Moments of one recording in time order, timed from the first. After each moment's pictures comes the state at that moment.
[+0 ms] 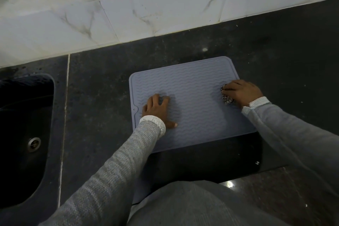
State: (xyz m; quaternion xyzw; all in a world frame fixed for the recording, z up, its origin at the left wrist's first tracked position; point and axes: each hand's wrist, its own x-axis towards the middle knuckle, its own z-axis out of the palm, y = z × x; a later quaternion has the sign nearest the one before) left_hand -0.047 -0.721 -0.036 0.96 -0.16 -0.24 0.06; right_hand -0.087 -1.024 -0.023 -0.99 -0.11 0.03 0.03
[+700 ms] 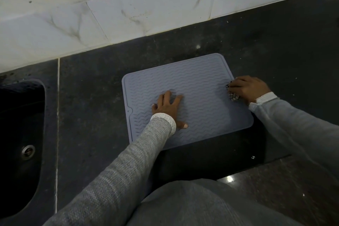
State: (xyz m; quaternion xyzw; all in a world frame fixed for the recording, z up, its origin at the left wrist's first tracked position) left_hand -0.051 -0.764 -0.041 0.94 -0.21 -0.26 0.06; right_hand -0.105 -1.053 -0.017 -1.00 -0.08 0.04 0.01
